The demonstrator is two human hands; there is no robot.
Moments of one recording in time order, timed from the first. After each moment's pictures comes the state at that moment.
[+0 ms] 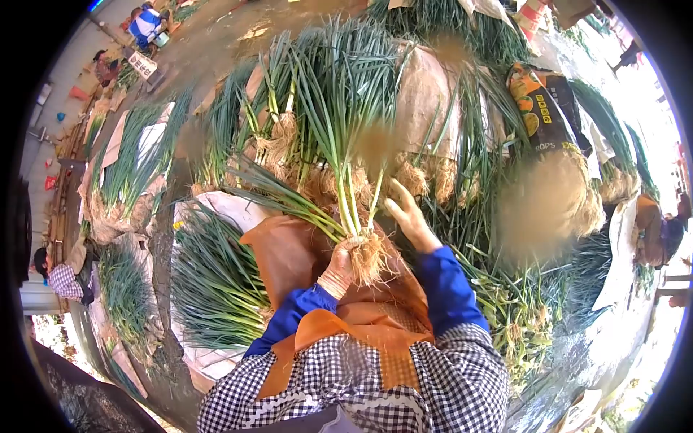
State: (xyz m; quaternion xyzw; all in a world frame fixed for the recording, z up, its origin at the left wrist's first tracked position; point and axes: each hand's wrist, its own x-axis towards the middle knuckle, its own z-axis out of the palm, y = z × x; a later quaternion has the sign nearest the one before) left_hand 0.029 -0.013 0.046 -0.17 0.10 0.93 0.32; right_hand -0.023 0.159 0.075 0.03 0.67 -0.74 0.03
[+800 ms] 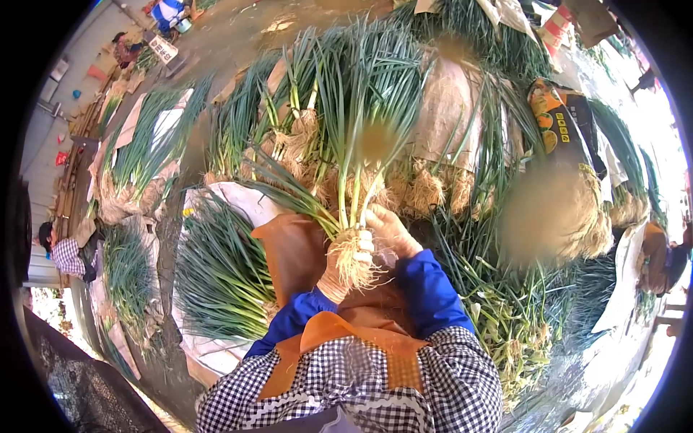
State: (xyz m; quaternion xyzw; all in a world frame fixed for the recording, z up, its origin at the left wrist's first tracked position) left_hand 0.021 -0.037 0.066 -0.09 -0.17 0.91 0.36; right_hand -0.032 0.103 0.048 -0.04 0.52 -0.82 0.22
